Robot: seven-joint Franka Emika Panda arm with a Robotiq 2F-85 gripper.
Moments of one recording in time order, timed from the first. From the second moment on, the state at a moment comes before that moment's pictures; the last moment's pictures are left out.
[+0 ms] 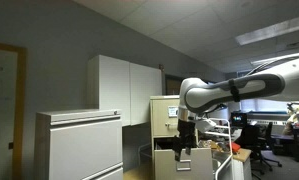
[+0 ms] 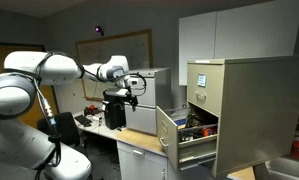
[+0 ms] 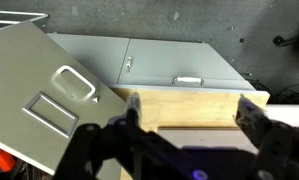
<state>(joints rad) 0.03 -0.60 -0.02 -2.32 0.02 1.90 -0.08</state>
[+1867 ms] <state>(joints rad) 0.00 -0.31 0.15 -2.35 -0.31 2.26 0.25</state>
